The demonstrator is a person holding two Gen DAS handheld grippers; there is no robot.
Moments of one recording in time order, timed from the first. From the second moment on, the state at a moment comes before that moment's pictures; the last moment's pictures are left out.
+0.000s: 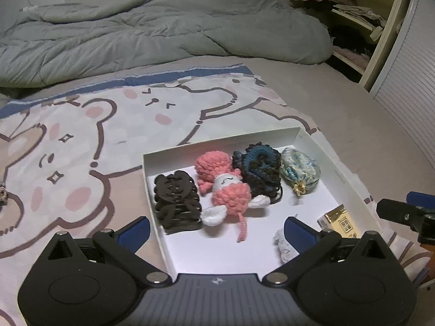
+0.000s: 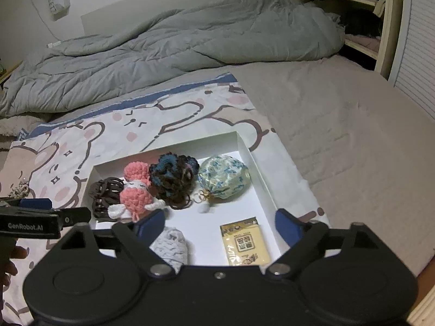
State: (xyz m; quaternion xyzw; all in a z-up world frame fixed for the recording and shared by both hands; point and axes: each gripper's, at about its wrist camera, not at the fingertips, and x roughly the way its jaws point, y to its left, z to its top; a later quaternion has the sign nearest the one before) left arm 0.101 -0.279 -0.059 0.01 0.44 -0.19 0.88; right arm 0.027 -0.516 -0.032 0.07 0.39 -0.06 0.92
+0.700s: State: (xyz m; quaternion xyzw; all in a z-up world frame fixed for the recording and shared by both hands) left arm 0.109 -0.208 -0.044 -0.01 0.42 -0.15 0.90; right arm 0.058 -0.463 -0.030 0.05 0.39 -0.05 0.92
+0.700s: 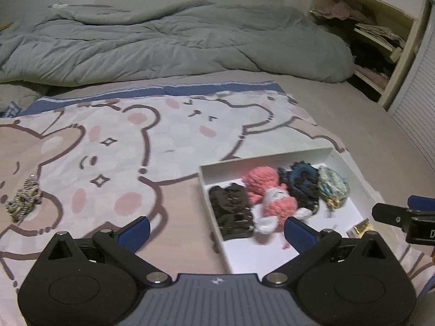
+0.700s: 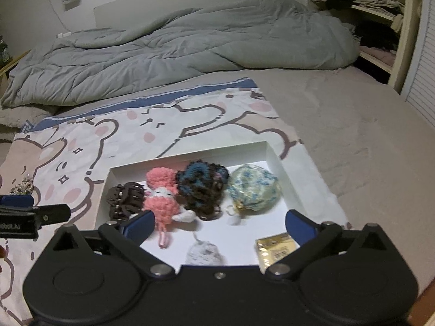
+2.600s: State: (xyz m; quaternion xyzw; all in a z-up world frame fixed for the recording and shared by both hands) left arm 0.096 0.137 -0.065 -0.02 0.41 0.01 0.91; right arm 0.177 -0.120 -0.054 0.11 0.42 0.14 0.89
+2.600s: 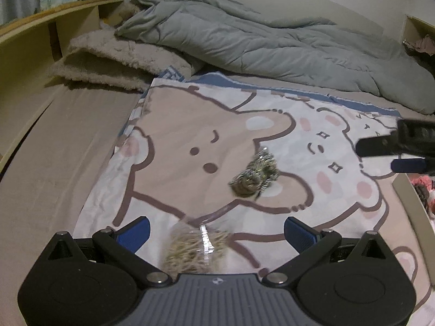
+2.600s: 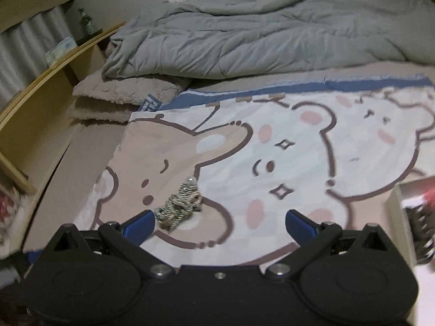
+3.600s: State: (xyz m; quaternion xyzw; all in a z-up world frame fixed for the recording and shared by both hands) left arm 0.120 0.182 -0.127 -0.01 0.47 -0.09 0.88; right arm 0.242 -0.042 -0.182 0.38 0.45 0.09 0.80
